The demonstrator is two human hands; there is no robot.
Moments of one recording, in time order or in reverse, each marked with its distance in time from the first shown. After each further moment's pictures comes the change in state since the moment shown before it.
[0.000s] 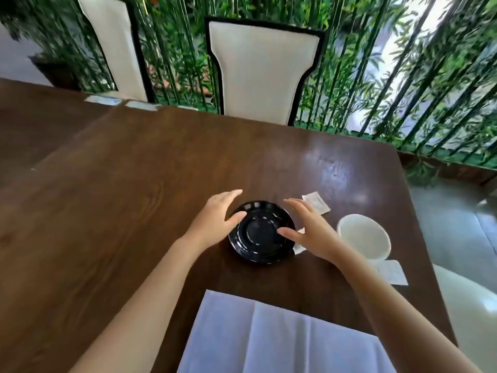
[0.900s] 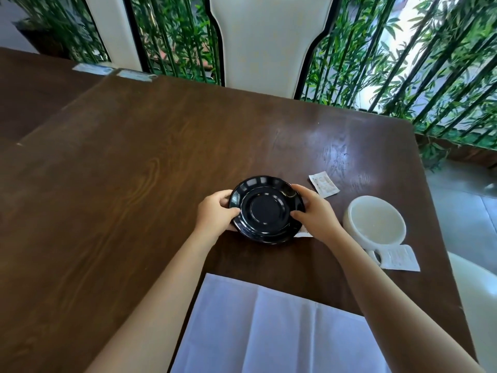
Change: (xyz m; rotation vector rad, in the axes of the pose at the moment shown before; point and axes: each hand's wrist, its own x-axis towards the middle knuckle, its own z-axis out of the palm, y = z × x) left_hand -0.006 -0.006 0.032 -0.597 0.139 -0.498; right_hand 0.016 0.016 0.025 0.176 0.130 0.238
